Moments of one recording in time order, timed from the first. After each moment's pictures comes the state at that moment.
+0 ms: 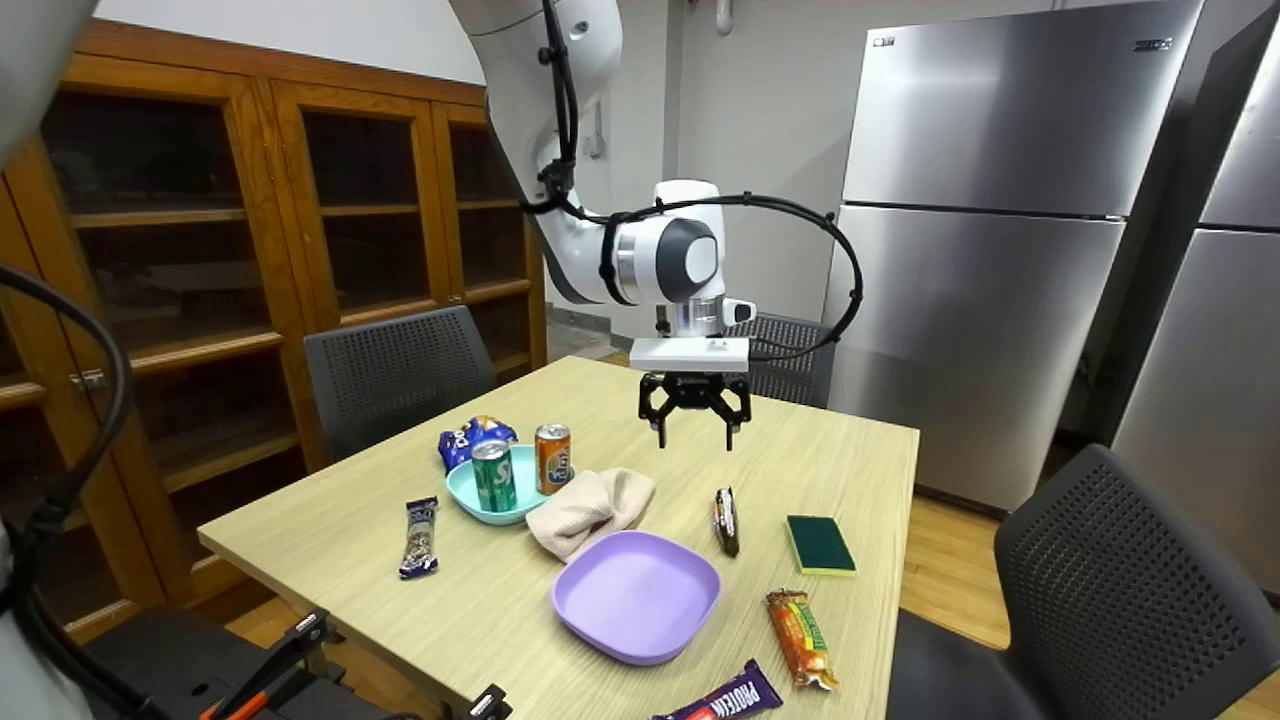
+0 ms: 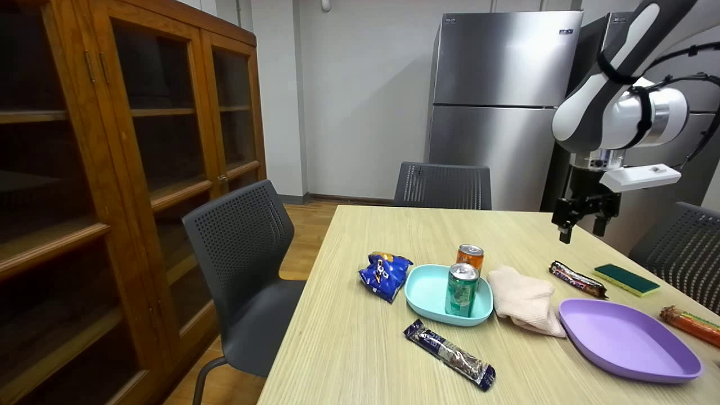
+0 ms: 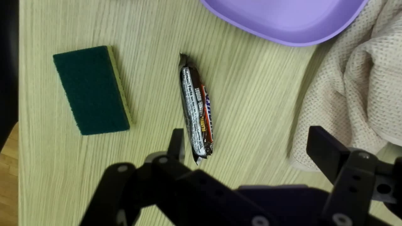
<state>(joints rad) -0.17 0.57 -0.07 -1.92 -0.12 2.52 -0.37</state>
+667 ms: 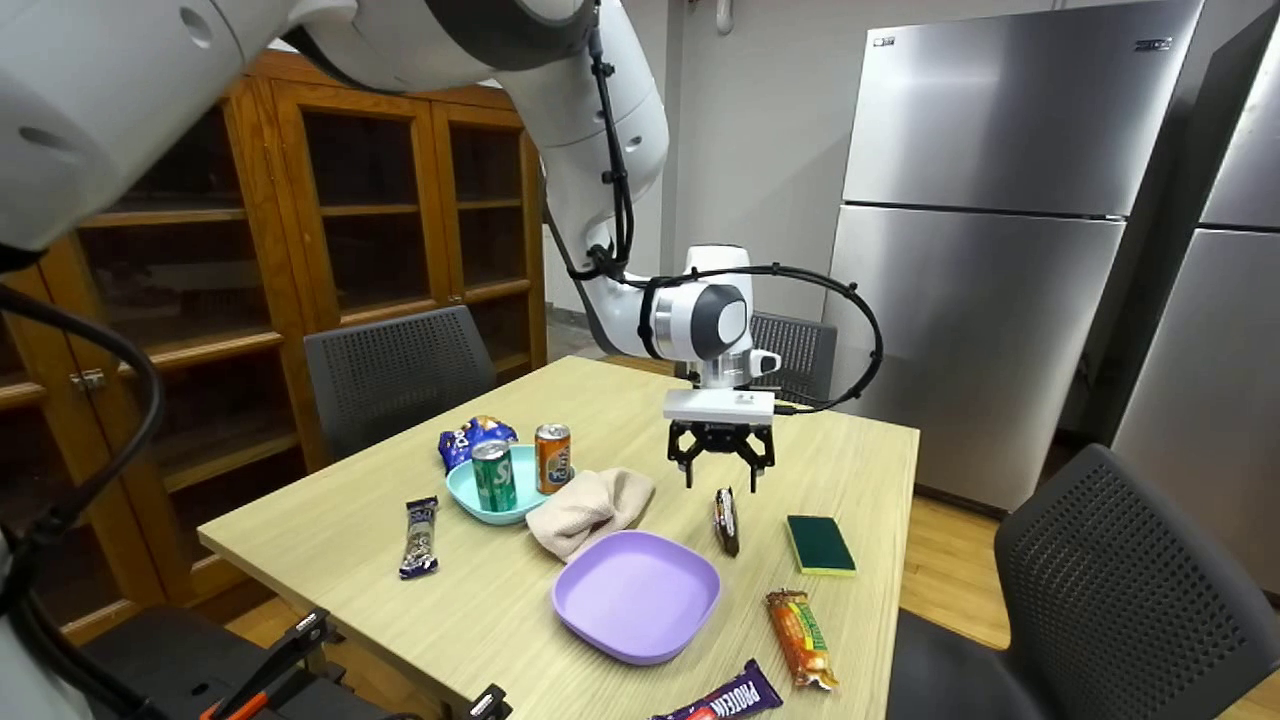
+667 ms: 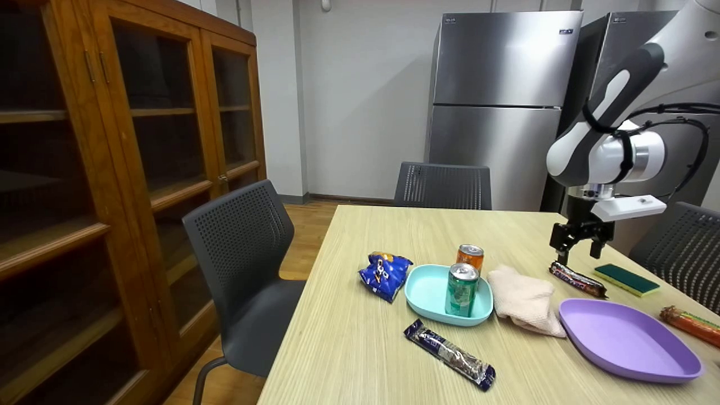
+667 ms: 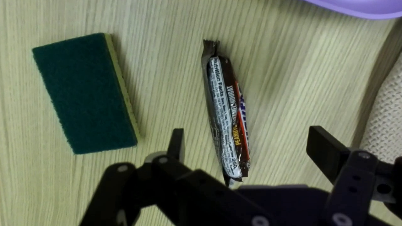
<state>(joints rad) -0.21 0.81 -0.07 -1.70 -0.12 2.52 -0.37</state>
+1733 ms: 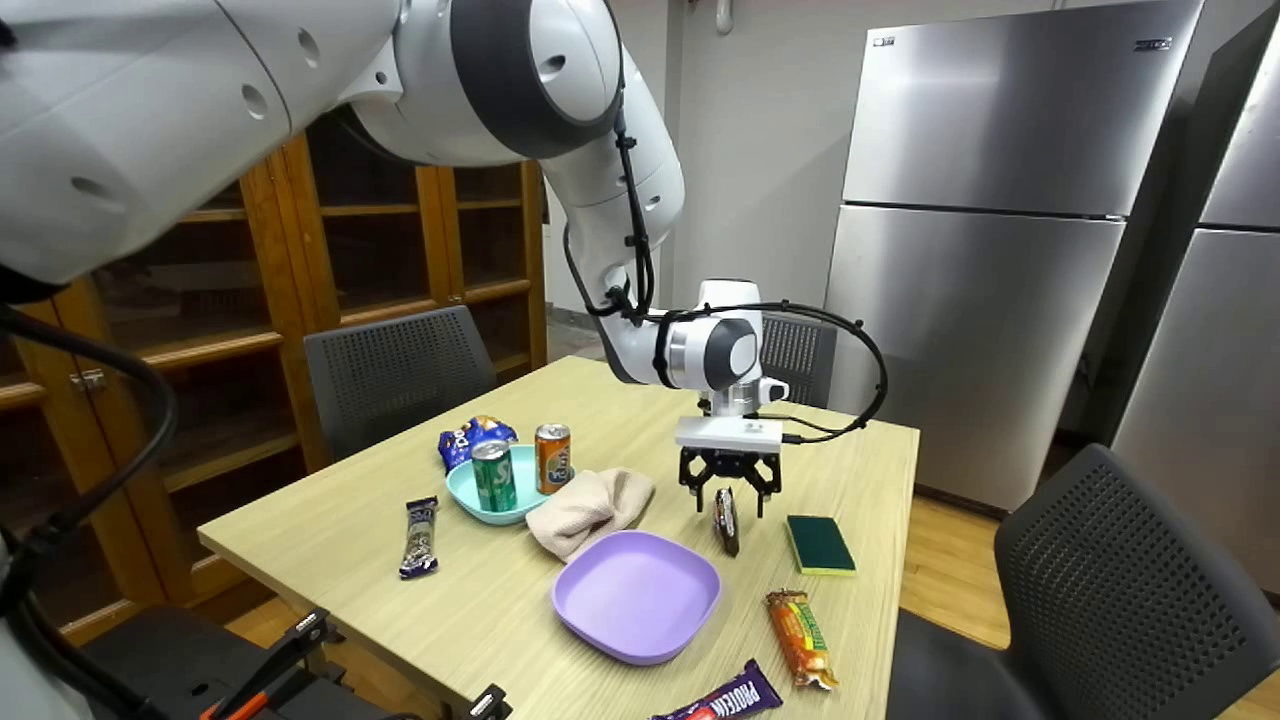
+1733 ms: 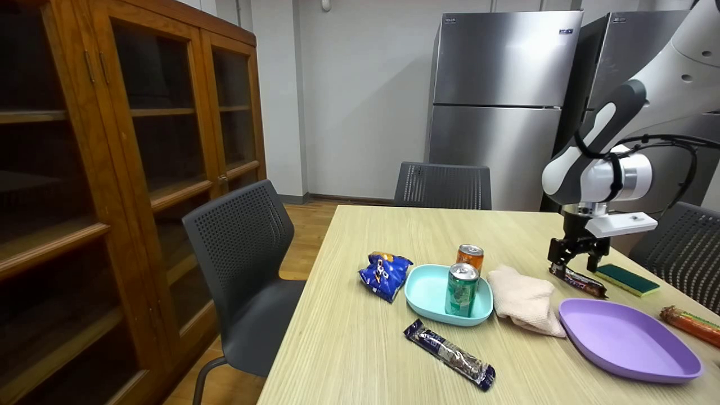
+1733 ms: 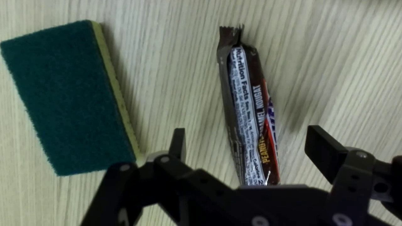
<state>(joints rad) -0.23 0.96 -0.07 -1.55 -0.12 2.49 -0.36</state>
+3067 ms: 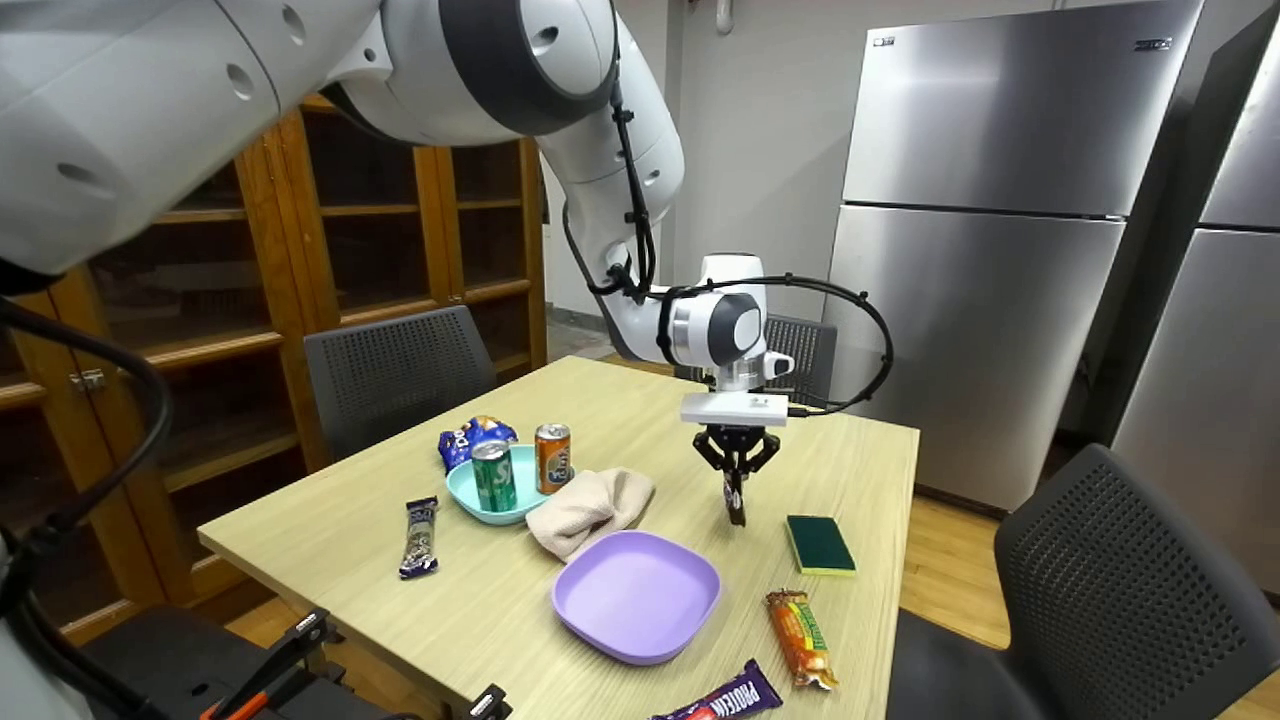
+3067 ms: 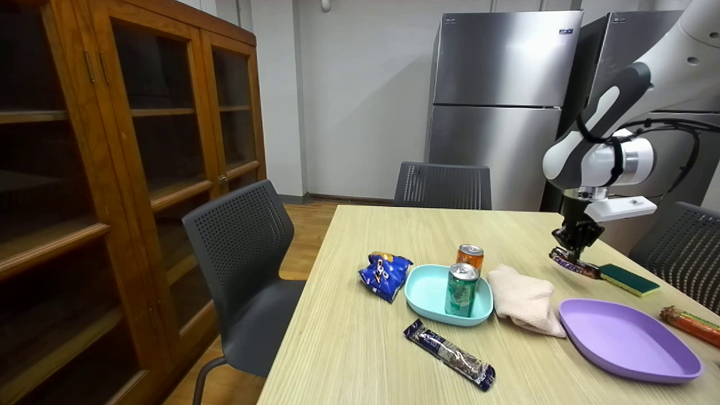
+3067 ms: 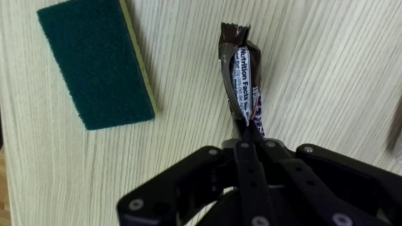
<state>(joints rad) -0.23 0.91 -0.07 -1.54 -0.12 2.49 -0.36</state>
